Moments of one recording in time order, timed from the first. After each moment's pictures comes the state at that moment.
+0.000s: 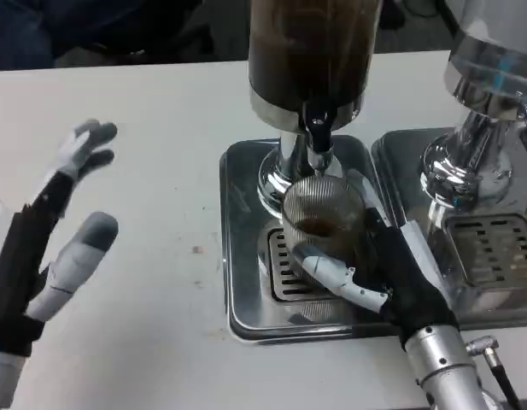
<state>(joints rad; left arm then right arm) 0.05 0.35 0.21 0.44 0.09 -0.91 -0.17 -0.06 -0.07 0.18 0.35 -0.28 -0.27 -0.11</state>
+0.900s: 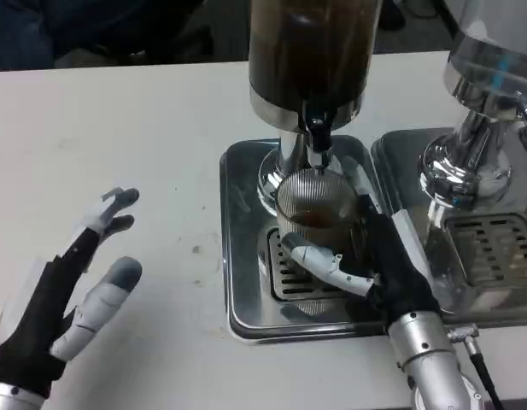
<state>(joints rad) 0.09 0.35 0.15 0.56 0.13 -0.91 -0.13 -0.17 -0.02 0.16 0.55 -0.25 -0.38 -0.13</state>
